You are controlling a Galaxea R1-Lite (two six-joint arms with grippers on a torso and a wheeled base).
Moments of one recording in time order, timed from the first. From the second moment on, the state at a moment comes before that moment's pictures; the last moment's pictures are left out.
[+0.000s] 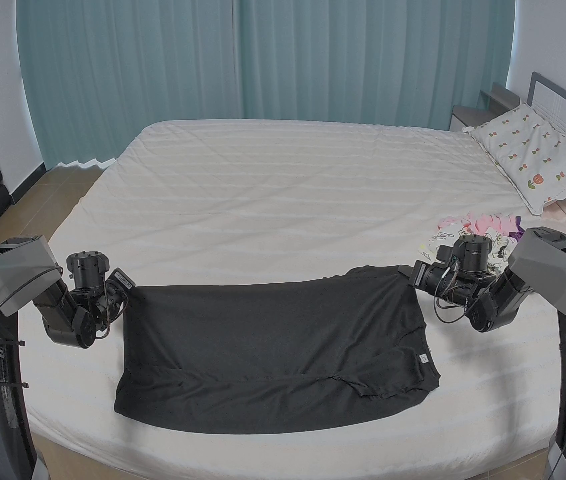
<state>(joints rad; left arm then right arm) 0.06 2.40 -0.96 -1.01 0.12 -0.78 0.12 2.48 -1.15 -1.00 0.31 0.44</state>
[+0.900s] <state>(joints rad) 0.07 2.36 -0.61 -1.17 0.05 -0.58 0.10 2.40 -0.75 -1.11 0.40 0.31</state>
